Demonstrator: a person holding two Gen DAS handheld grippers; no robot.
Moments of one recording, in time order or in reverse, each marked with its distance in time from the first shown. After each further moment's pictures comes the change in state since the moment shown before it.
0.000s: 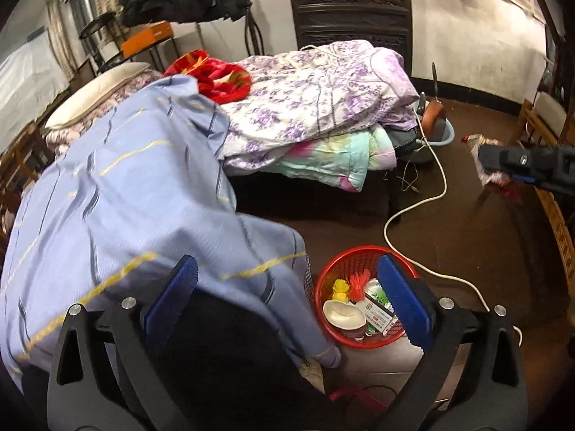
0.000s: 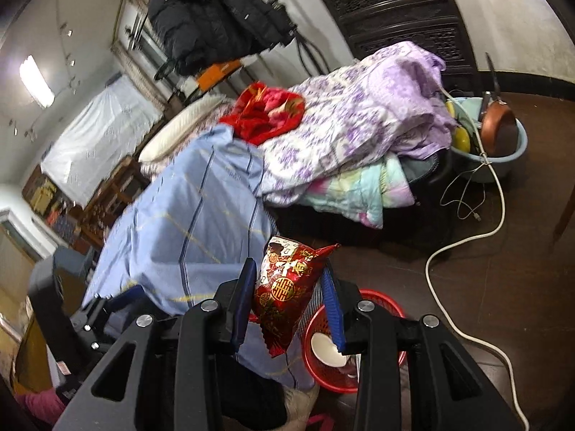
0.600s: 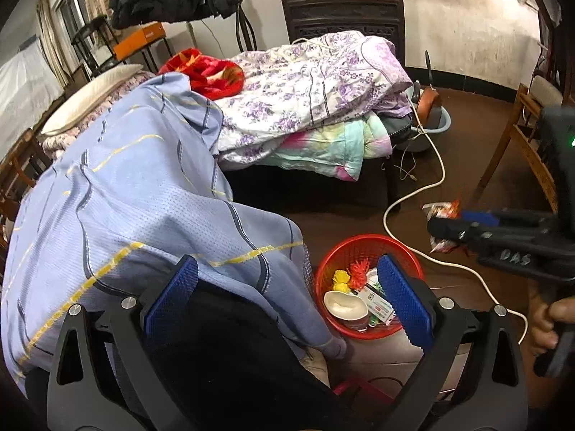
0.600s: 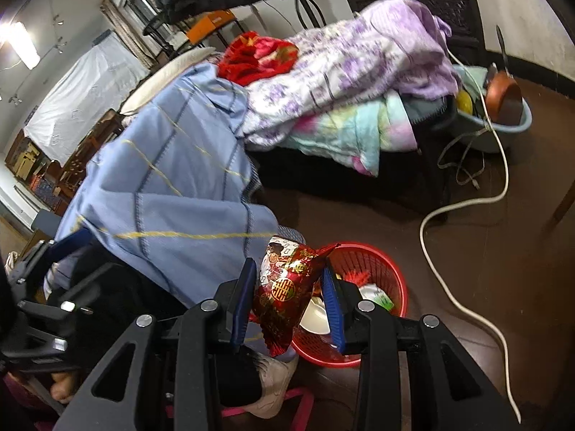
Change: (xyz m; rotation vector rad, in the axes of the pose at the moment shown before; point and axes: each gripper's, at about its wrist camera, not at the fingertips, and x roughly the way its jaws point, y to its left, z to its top) left arm 0.003 -0.010 -0.006 0.049 0.021 -0.001; right arm 0.063 -0.009 -0.047 -0.031 0.154 -0.076
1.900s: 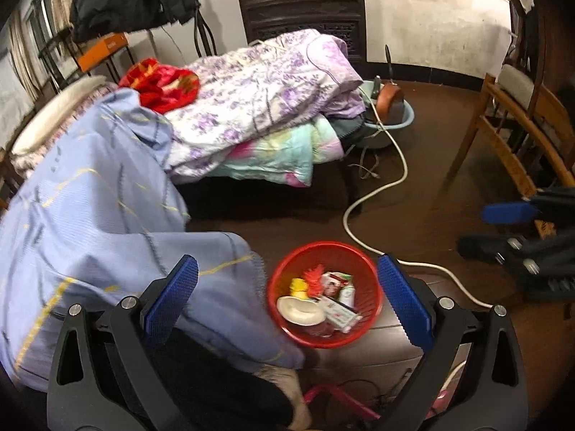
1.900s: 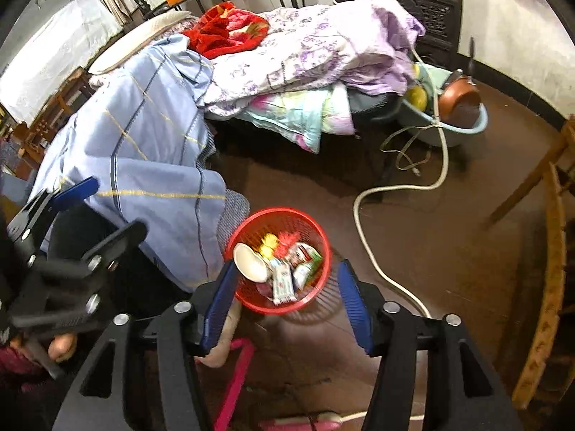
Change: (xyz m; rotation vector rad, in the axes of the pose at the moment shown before) left arm 0.008 -0.058 0.023 0.061 0.017 -0.124; right arm -0.075 -0.009 0.002 -0.083 0.143 -0.225
